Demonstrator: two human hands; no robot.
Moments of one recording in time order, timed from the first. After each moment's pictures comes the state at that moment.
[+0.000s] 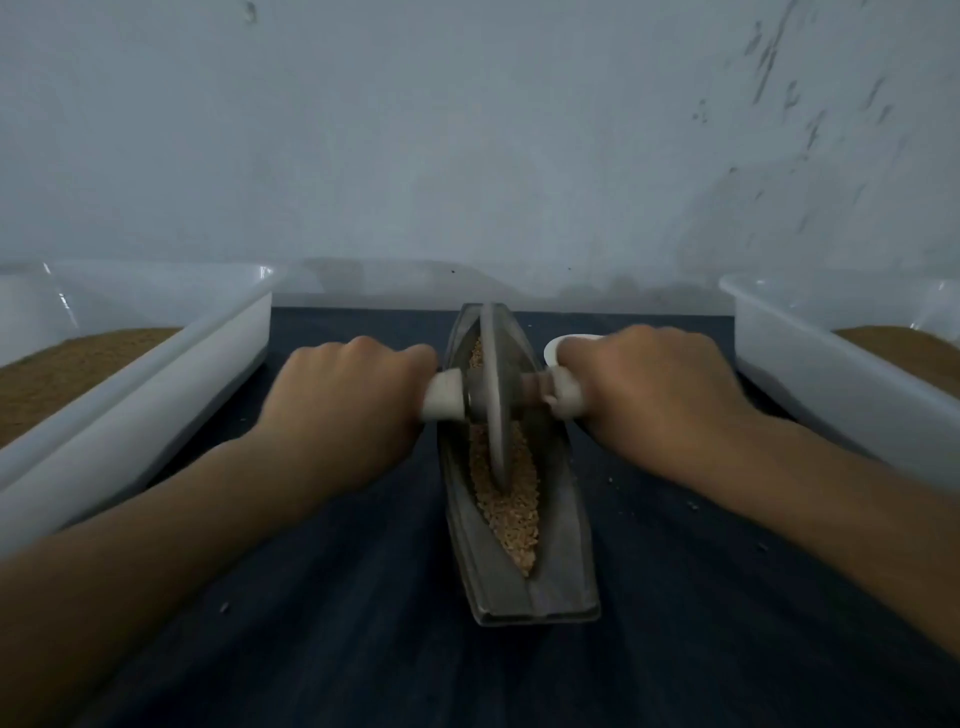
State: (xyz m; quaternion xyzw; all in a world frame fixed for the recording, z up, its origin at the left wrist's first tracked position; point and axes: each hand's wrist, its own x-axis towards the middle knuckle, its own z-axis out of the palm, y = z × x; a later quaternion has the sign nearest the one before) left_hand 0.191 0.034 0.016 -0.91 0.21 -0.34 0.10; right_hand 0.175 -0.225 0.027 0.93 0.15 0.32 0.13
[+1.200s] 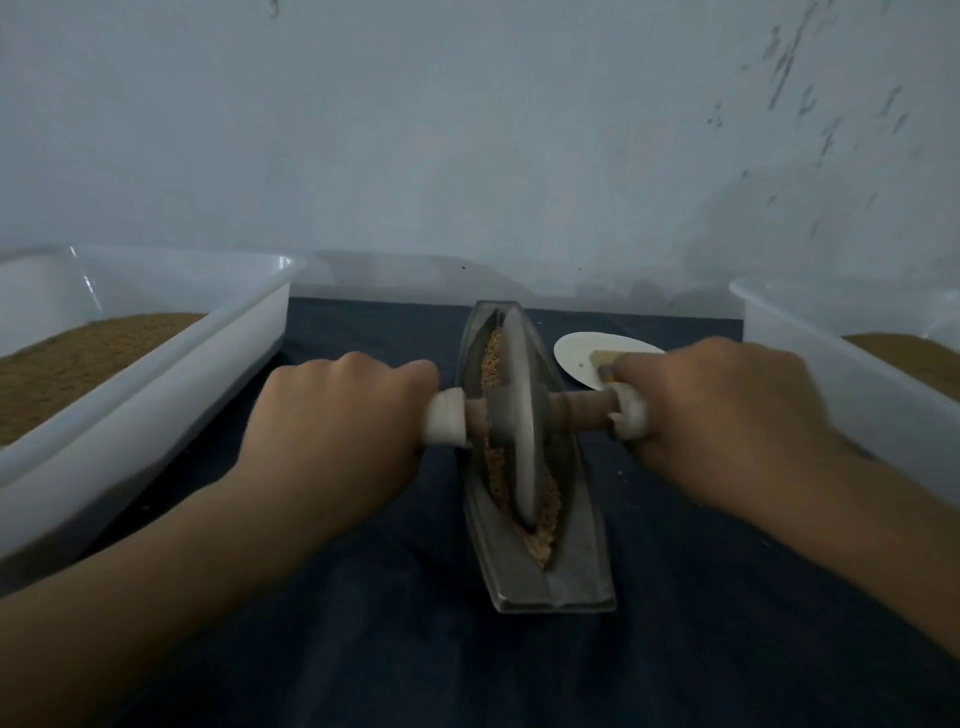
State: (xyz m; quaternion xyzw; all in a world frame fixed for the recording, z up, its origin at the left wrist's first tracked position) left_hand 0.170 0.047 0.005 -0.91 0.18 -0.36 0.08; right_hand 0.150 -0.249 0.019 0.91 0.13 0.37 0.11
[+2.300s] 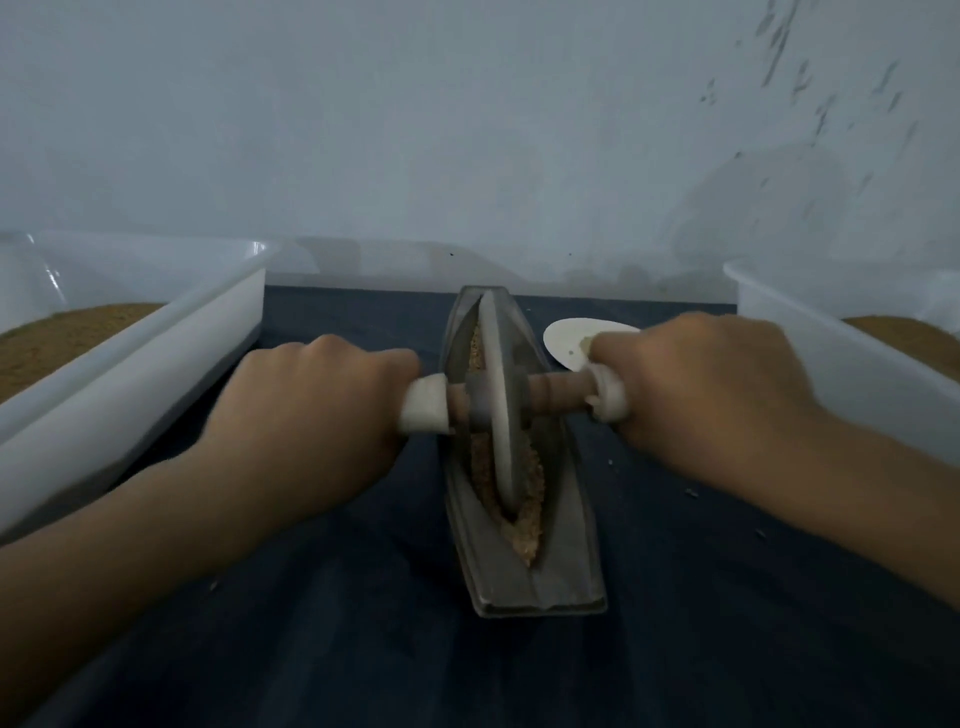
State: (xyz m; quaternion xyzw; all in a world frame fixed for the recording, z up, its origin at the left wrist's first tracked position) left_hand 0.177 0.053 0.008 -0.91 0.21 -0.34 0.09; right_hand 0.164 -0.248 0.023 0.90 0.18 0.38 0.12
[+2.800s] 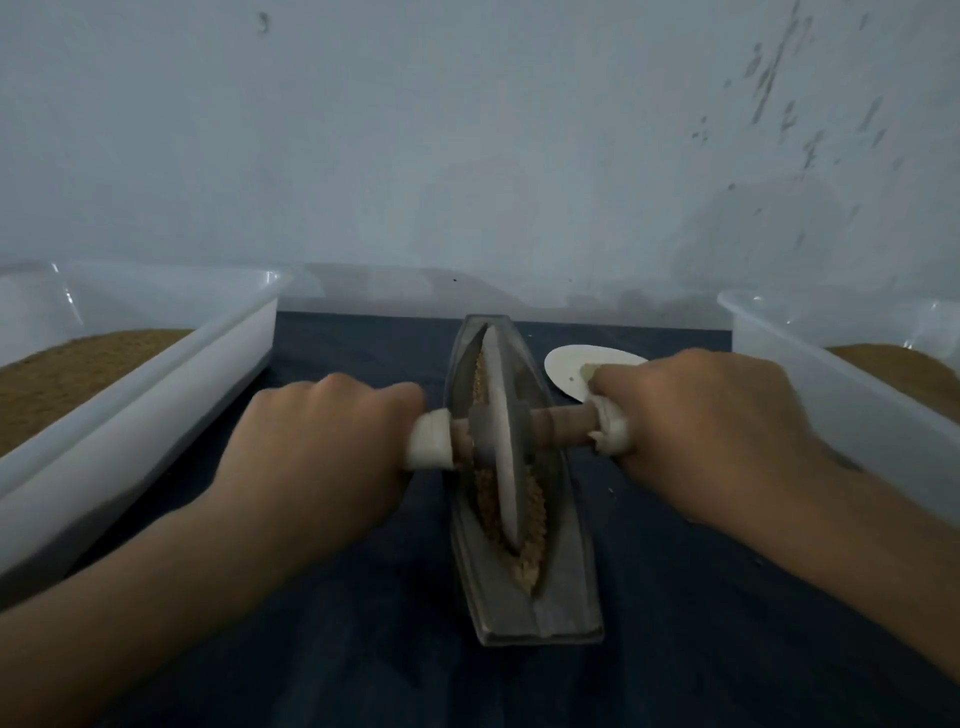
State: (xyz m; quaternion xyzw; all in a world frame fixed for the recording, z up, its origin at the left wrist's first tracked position) left_hand 0.167 0.051 0.004 -0.91 0.22 -0.35 0.08; right_hand 0.151 -0.243 0.024 0.89 0.16 0.40 0.12
